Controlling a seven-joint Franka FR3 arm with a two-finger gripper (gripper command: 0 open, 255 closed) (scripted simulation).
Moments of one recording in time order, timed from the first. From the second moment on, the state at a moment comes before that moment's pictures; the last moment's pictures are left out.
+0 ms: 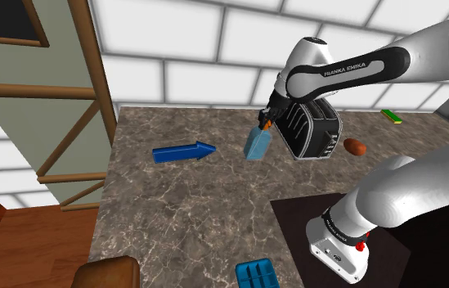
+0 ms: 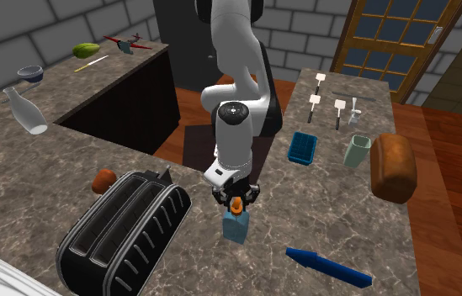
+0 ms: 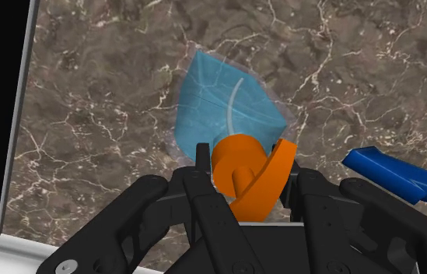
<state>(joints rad) 0.01 -0.36 -0.09 -2.64 0.00 2.39 -0.02</state>
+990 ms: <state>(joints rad) 0.00 -0.41 -0.09 -2.60 0.00 2.29 -0.01</state>
